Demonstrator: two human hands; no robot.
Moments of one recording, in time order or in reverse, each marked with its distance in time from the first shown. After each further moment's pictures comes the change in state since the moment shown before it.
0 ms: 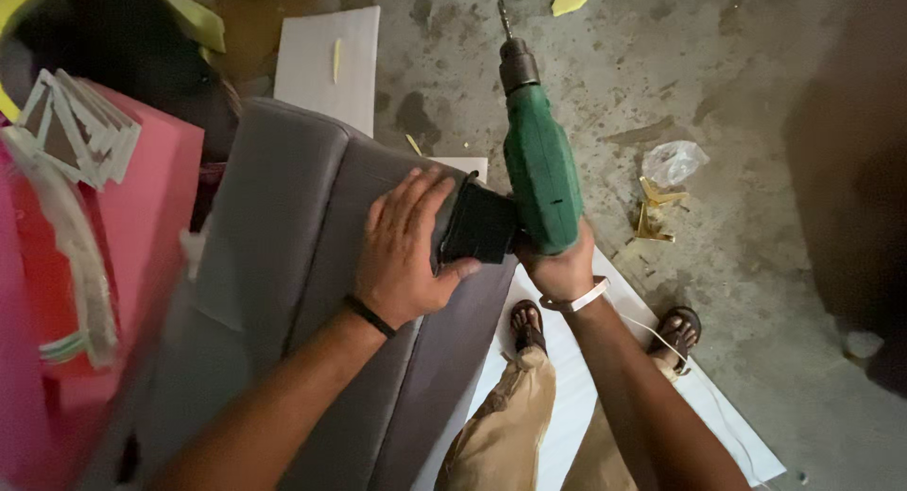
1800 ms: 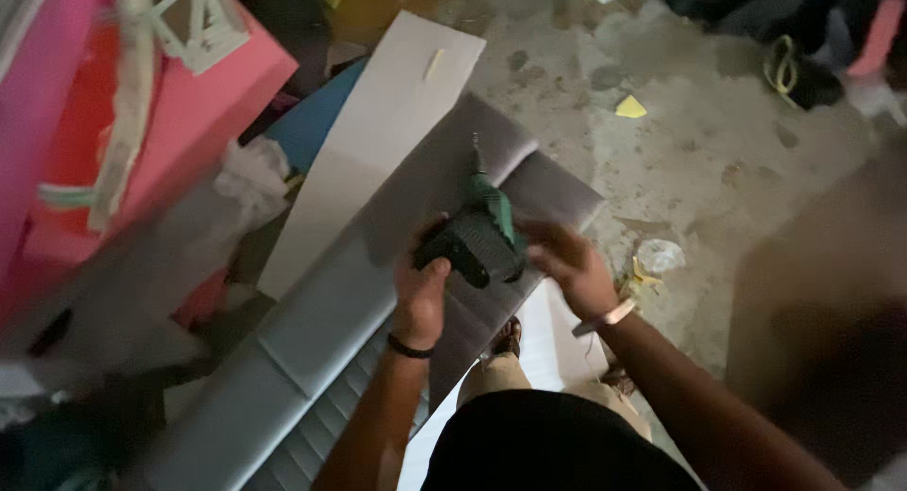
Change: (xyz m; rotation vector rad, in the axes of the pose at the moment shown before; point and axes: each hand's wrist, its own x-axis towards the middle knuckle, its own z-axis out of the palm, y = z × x) left_hand -0.175 0.007 -0.120 -1.574 0.829 -0.471; right_hand 0.007 -0.224 0.090 0.068 -0.639 0.444
